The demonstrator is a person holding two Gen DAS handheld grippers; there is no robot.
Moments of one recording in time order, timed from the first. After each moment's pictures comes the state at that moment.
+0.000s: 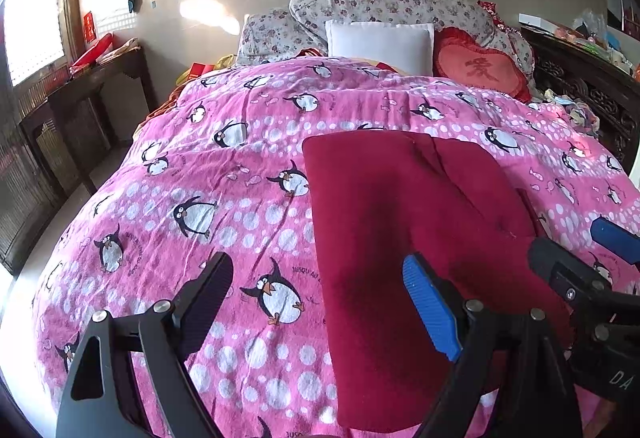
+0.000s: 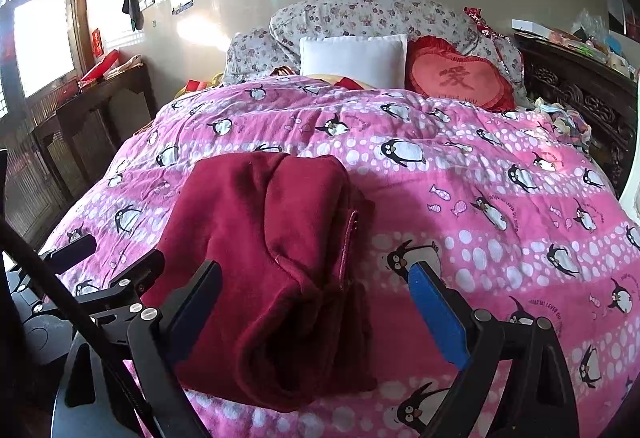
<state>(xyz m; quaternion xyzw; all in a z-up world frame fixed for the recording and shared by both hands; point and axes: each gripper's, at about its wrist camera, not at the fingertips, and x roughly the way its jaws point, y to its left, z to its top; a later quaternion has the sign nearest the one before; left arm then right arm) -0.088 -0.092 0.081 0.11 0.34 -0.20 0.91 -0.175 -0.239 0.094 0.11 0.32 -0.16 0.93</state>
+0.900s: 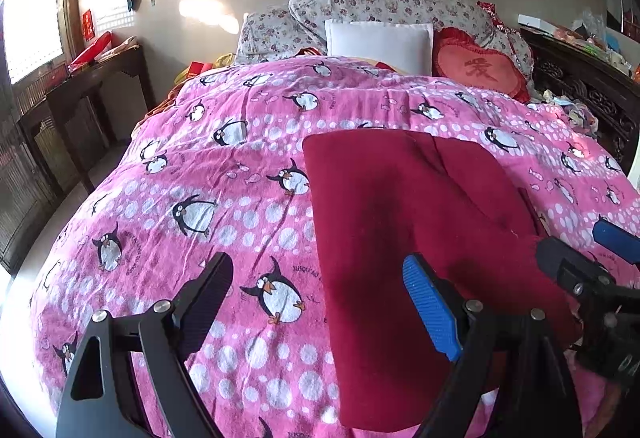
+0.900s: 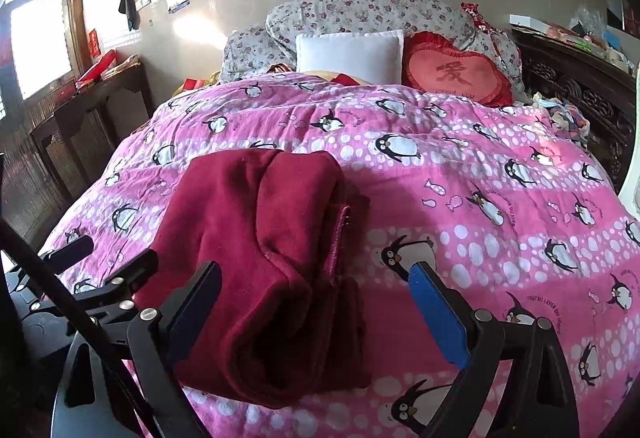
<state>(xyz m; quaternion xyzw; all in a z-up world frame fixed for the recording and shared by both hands) -0.086 -0.089 0.073 0.10 0.34 -0.20 0.91 -0.177 -0.246 0.090 0.11 0.32 -0.16 0.93</state>
